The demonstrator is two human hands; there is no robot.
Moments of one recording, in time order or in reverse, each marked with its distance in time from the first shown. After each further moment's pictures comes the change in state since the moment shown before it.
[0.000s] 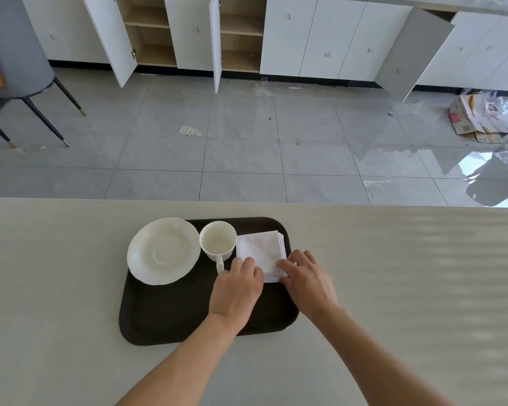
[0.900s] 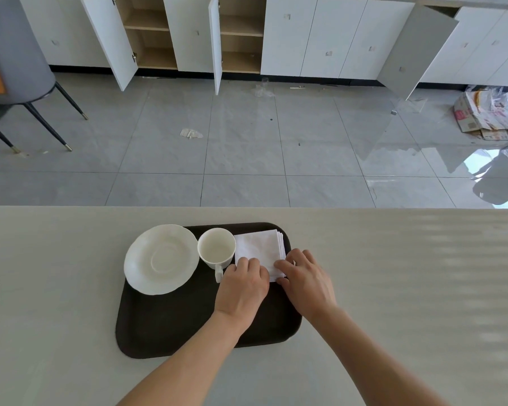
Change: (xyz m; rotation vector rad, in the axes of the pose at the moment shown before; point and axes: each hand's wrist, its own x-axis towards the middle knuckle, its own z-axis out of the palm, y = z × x) left_hand 0.022 0.002 -0.005 0.065 -0.038 0.052; right_hand 0.017 0.002 0.005 -0.007 0.054 -0.038
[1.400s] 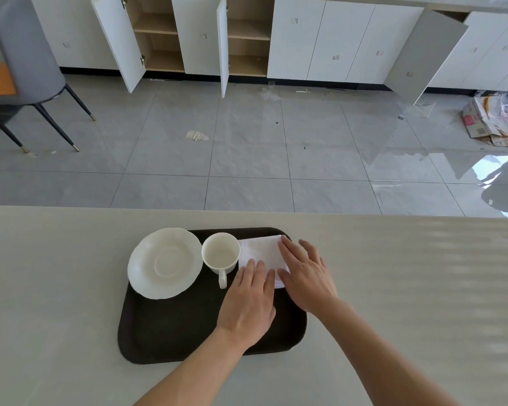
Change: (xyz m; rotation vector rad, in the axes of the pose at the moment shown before) left_hand -0.008 0.005 0.026 -0.157 0.056 0.001; right_hand 0.025 0.009 0.010 0.012 -0.243 0.068
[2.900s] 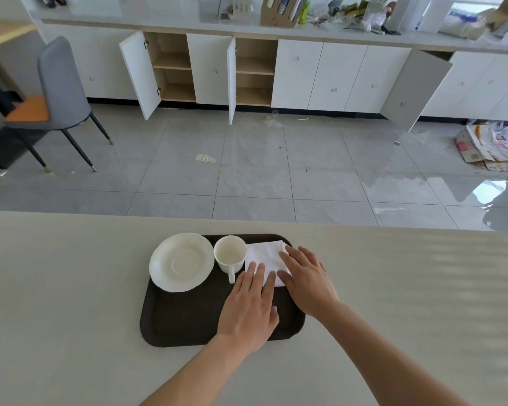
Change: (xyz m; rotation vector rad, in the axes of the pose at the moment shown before) left_hand -0.036 0.007 -0.028 -0.088 0.010 -0.059; right_hand -0.035 -0.021 -0.034 0.026 0.059 -0.021
